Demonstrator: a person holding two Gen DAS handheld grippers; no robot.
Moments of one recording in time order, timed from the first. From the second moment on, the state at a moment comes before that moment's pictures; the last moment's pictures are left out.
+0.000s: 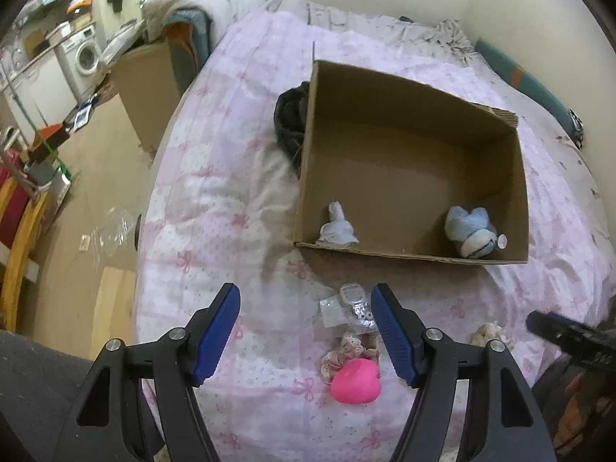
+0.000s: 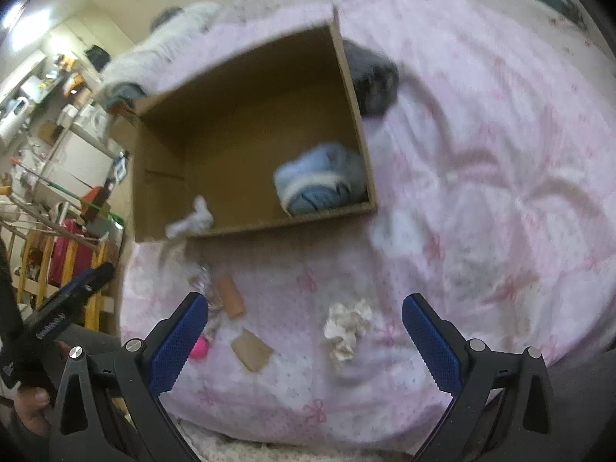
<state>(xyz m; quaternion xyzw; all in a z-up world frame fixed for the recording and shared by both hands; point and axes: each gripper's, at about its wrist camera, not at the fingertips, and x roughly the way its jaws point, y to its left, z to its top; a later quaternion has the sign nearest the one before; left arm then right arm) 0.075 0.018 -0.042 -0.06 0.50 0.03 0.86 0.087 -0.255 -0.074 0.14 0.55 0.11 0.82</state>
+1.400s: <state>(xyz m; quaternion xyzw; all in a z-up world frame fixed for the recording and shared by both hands) 0.078 -0.023 -0.124 -0.06 0.66 -0.05 0.75 0.098 -0.242 -0.104 0.22 0.57 0.16 0.77</state>
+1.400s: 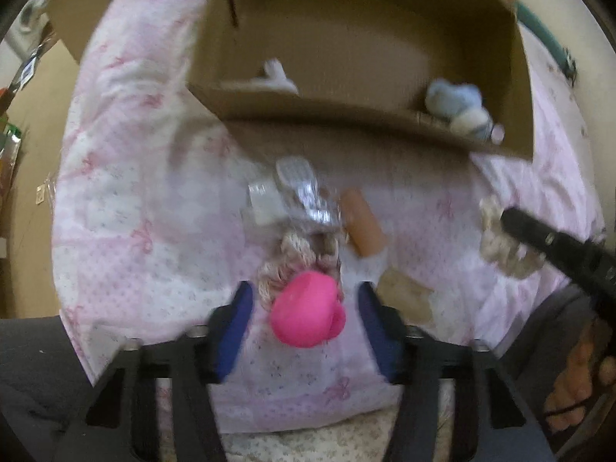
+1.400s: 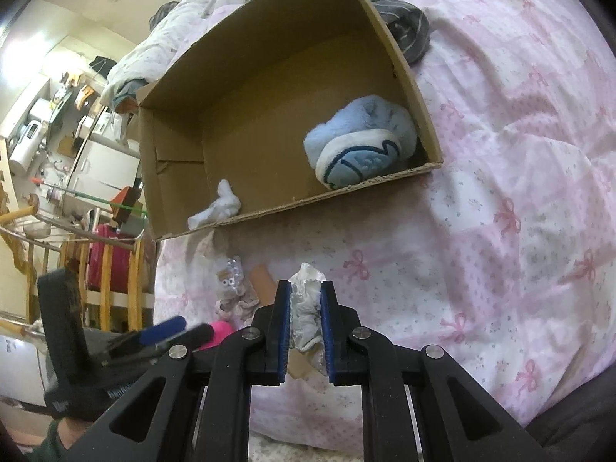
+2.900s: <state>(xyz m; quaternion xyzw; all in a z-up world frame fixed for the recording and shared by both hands) 0.095 0.022 -0.023 -0.07 0.51 0.04 0.86 0.089 -0.231 -0.042 0.25 0.46 0.28 0.81</state>
